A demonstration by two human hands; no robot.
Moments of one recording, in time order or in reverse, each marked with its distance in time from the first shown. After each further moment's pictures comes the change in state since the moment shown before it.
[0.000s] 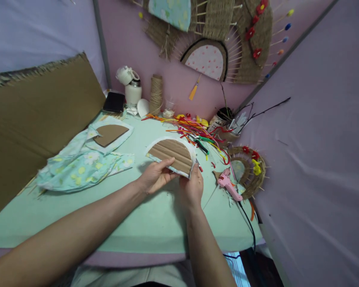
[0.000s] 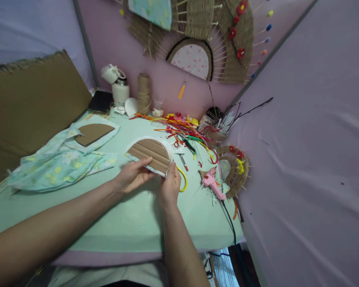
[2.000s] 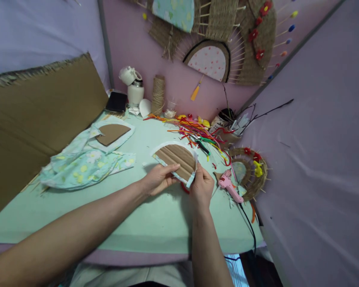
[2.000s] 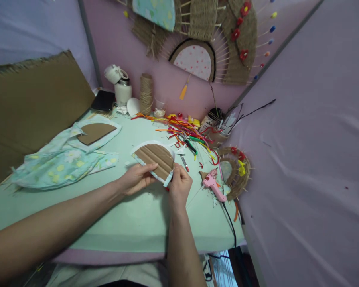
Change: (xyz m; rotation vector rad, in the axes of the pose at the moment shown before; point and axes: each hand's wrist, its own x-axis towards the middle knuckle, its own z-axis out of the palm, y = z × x) left_hand 0.003 -0.012 -0.010 0.114 -0.064 -0.042; right_hand 0.008 -0.011 -0.024 -0.303 0.082 -0.094
